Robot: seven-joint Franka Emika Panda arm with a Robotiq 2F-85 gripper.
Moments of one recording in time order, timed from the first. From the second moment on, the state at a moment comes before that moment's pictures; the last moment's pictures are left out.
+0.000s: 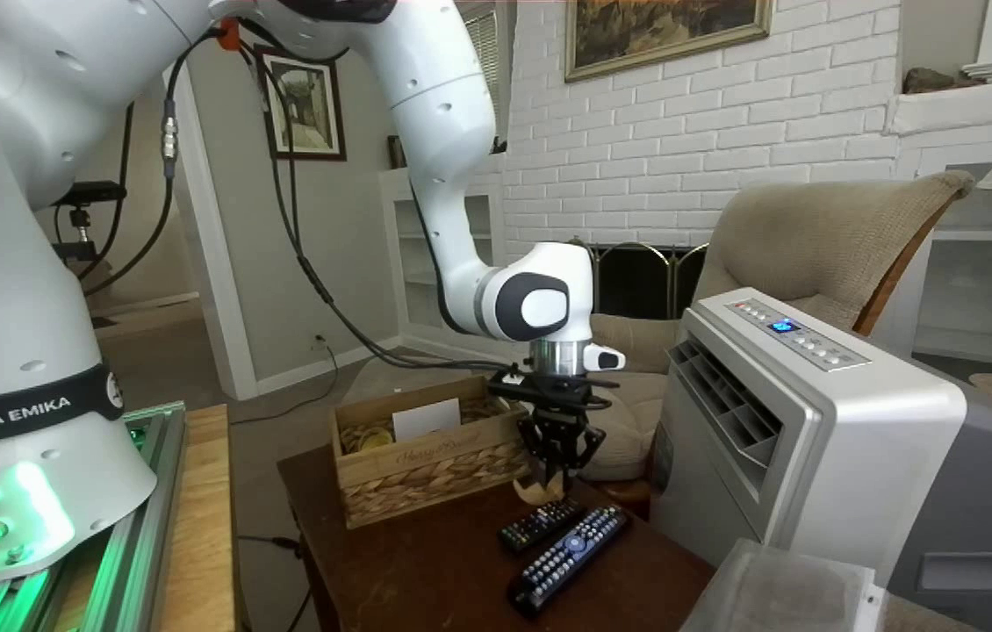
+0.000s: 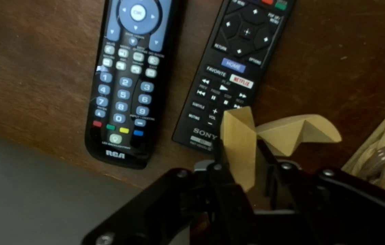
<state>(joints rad) -0.11 0.85 -0.01 -1.97 -0.24 2.75 -0.36</state>
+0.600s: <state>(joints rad) -0.10 0.84 0.00 -2.00 -0.25 2.76 -0.36</state>
